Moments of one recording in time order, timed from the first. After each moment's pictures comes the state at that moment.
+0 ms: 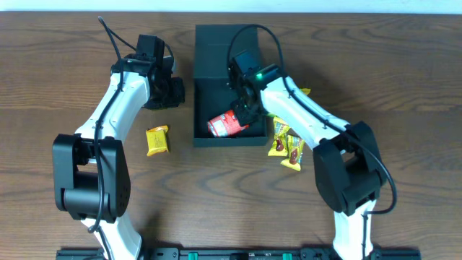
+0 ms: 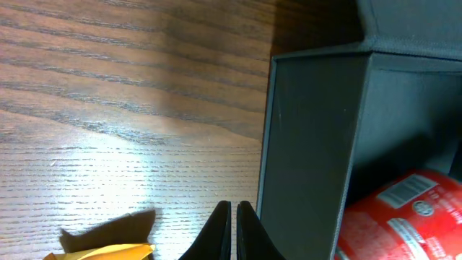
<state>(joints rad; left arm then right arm) -0.13 1.91 1.44 -0.82 0.23 -0.25 0.55 2.10 1.64 -0.94 -0.01 0.13</state>
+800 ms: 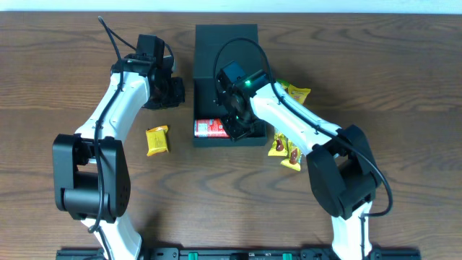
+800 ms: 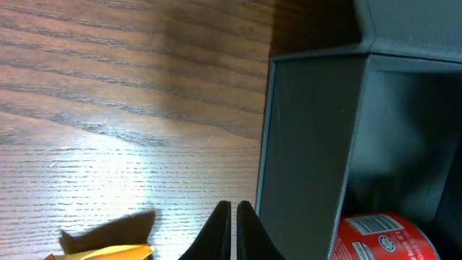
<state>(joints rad) -0.13 1.91 1.44 -0.81 0.23 -0.25 0.62 2.10 1.64 -1.04 -0.16 0.07</state>
